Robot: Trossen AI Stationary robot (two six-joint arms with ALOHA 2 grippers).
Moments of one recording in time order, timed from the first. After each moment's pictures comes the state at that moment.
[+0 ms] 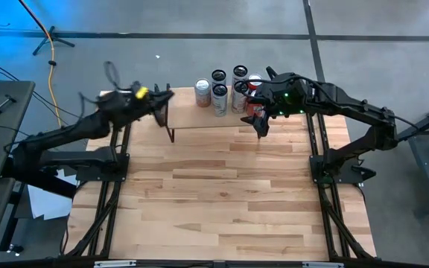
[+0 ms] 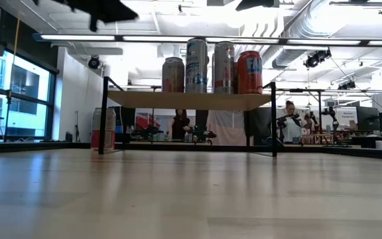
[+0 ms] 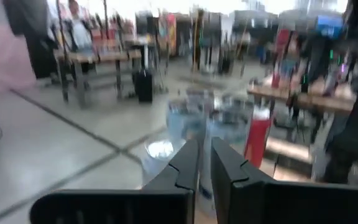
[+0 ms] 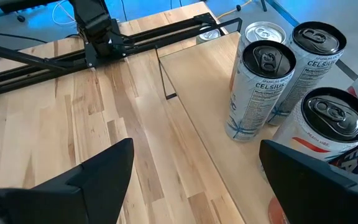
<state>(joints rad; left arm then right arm) 0.41 0.81 0.73 0.08 -0.21 -0.05 -0.20 1.36 1.65 -0.91 0.06 0.13</state>
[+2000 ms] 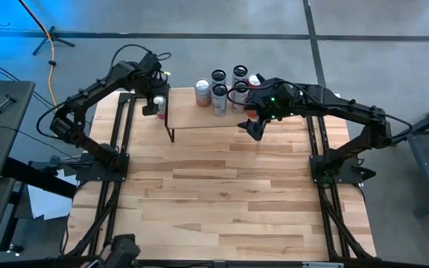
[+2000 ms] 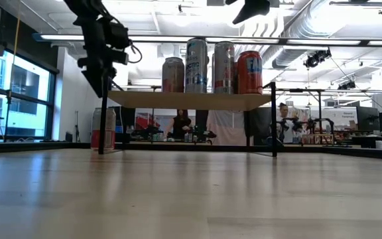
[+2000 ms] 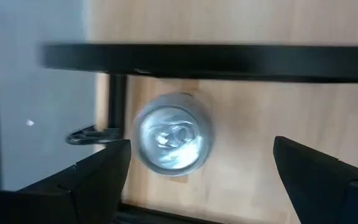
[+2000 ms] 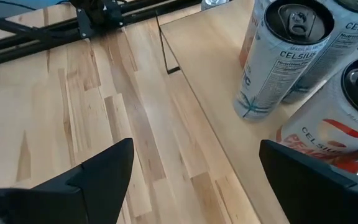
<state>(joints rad) 0.94 1.49 1.30 -1.09 0.01 0.86 -0.20 1.43 1.65 -0.96 0.04 0.14</state>
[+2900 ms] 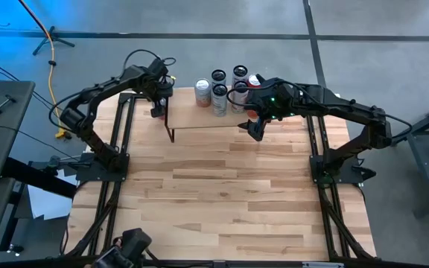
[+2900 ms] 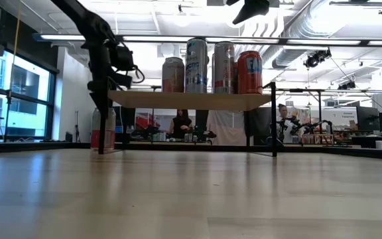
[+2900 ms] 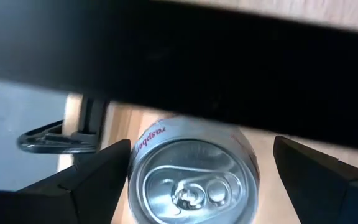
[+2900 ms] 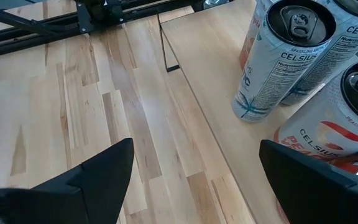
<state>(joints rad) 0.96 1.63 1.22 -0.94 0.02 0.73 -0.20 1.43 1.65 -0.96 0.04 0.11</state>
